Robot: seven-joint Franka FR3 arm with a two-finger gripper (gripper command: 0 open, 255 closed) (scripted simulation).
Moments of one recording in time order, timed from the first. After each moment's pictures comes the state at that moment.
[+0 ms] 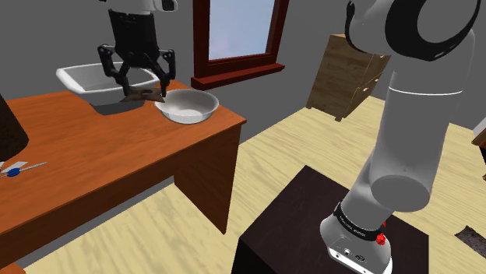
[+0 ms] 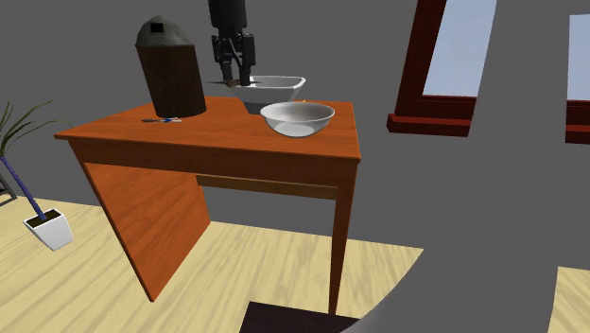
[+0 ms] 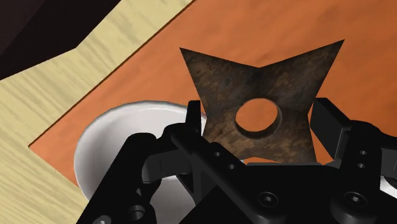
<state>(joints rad) 0.10 0.27 0.56 -1.40 -0.14 1.63 1.31</state>
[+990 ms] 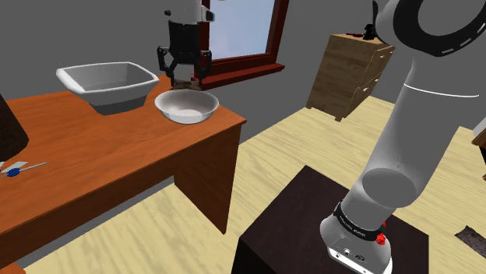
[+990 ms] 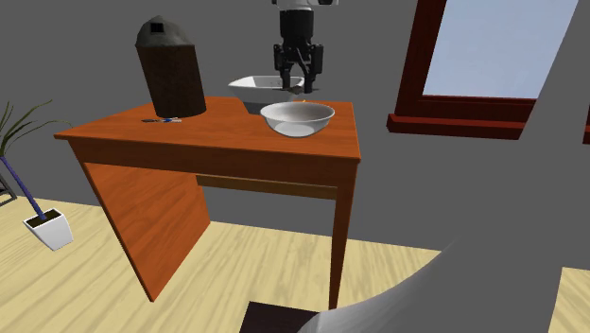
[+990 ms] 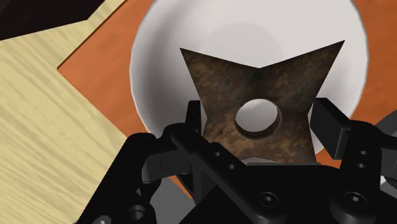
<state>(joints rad) -0.09 0.15 0.46 -1.59 -0.07 1.72 1.03</state>
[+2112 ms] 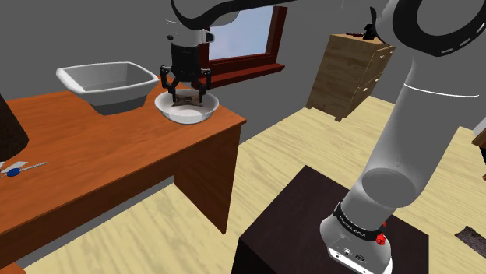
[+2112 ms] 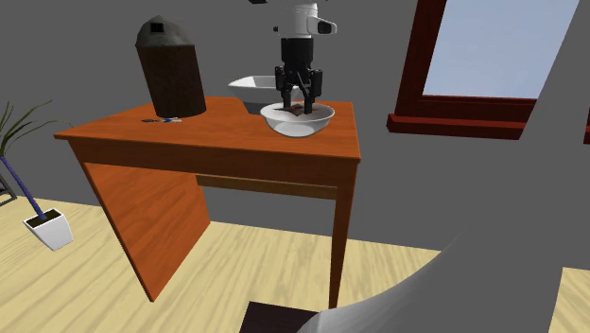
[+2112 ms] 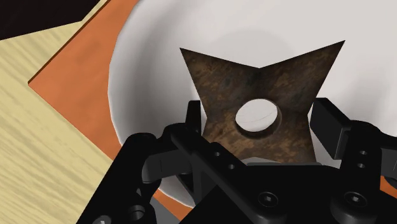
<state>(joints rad) -0.10 0.15 0.46 -1.72 -0.07 1.85 1.03</state>
